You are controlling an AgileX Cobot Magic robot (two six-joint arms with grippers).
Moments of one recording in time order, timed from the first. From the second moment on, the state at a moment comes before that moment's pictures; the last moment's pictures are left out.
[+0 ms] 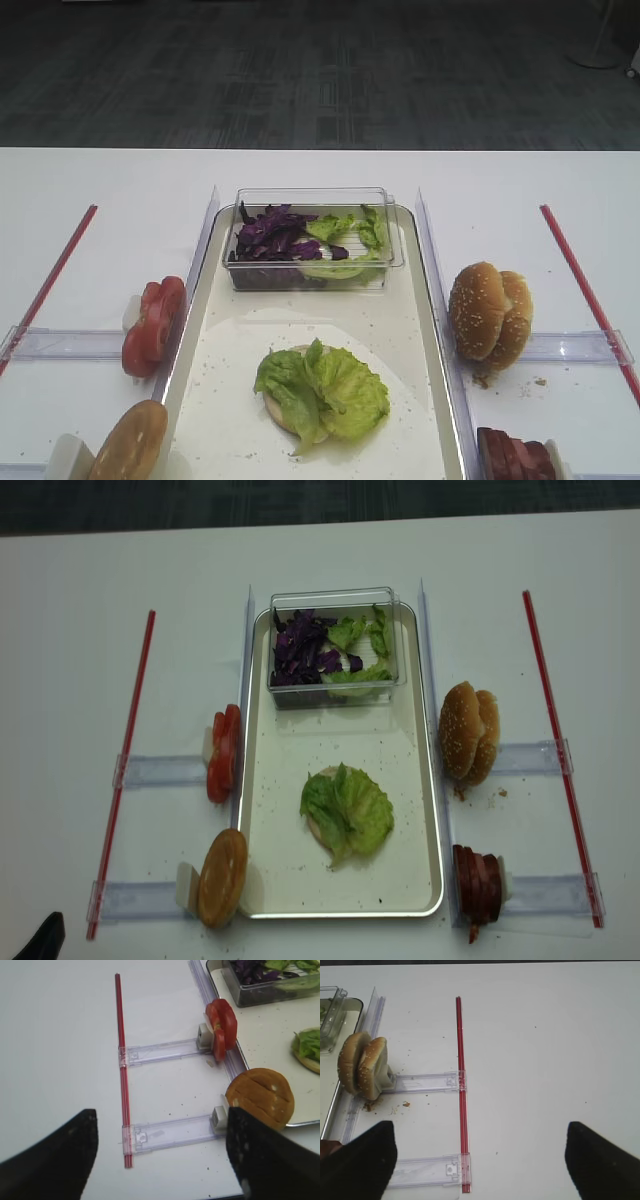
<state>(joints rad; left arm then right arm) 0.01 -0.01 -0.49 -0.06 1.19 0.07 -0.08 -0.01 -0.48 0.01 1.13 -0.02</state>
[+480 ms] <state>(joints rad) 0.01 -0.01 -0.49 -0.06 1.19 0.07 -0.08 -0.01 -0.48 0.01 1.13 -0.02</state>
